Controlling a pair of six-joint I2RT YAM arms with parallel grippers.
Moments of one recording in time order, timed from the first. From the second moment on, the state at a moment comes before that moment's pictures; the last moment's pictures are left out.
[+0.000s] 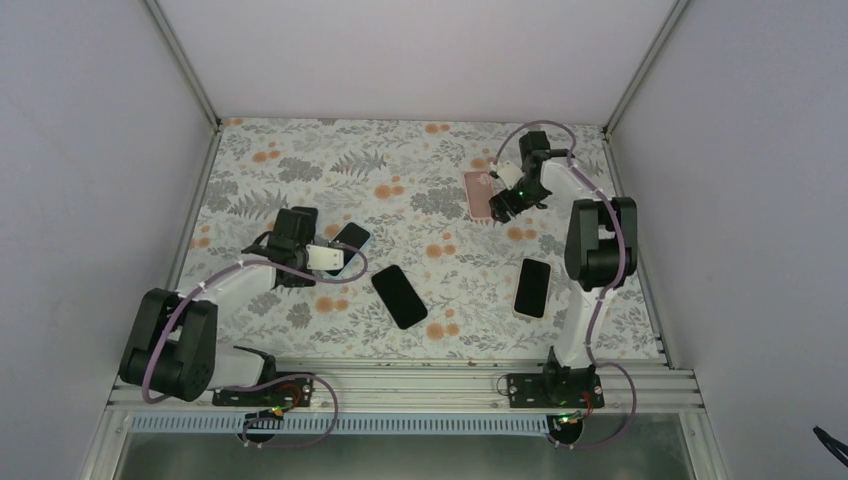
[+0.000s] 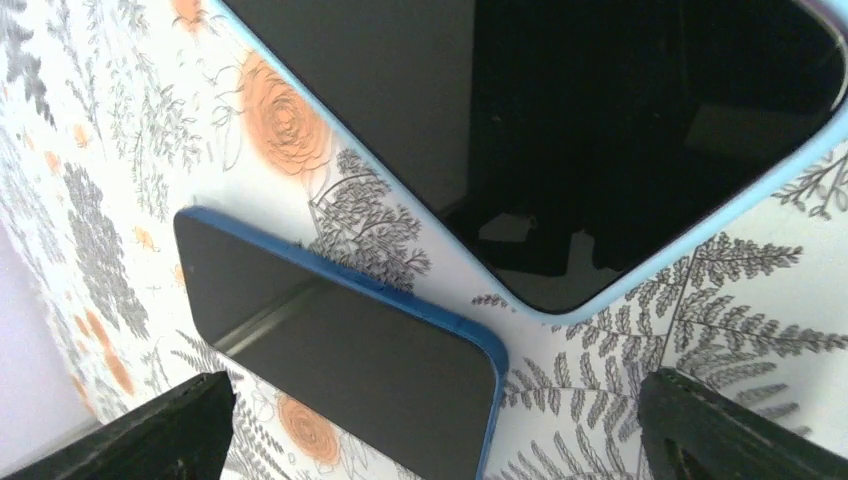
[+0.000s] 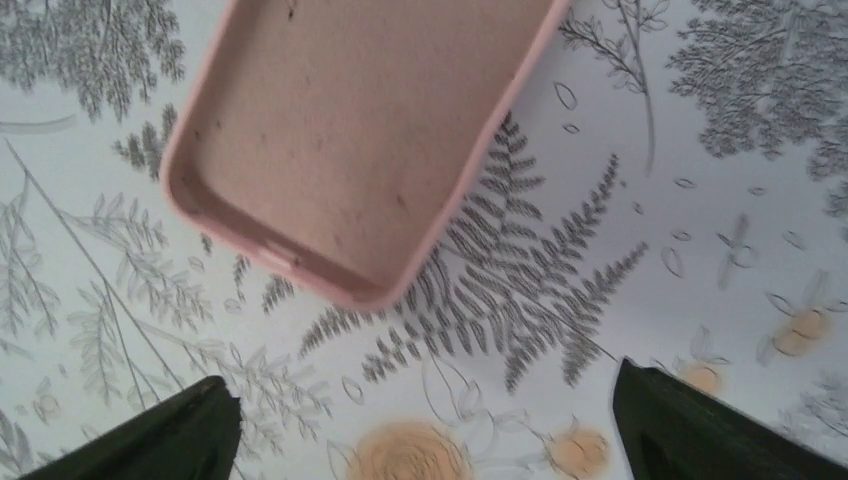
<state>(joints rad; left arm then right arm) -0.26 1.33 0.56 -0.22 -0.16 1.31 0.10 2.04 1.55 -0.83 -0.16 -0.49</state>
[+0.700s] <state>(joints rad) -0.46 1.28 1.05 -0.57 0.19 0.95 0.06 1.36 0.93 -0.90 -0.08 -0.55</state>
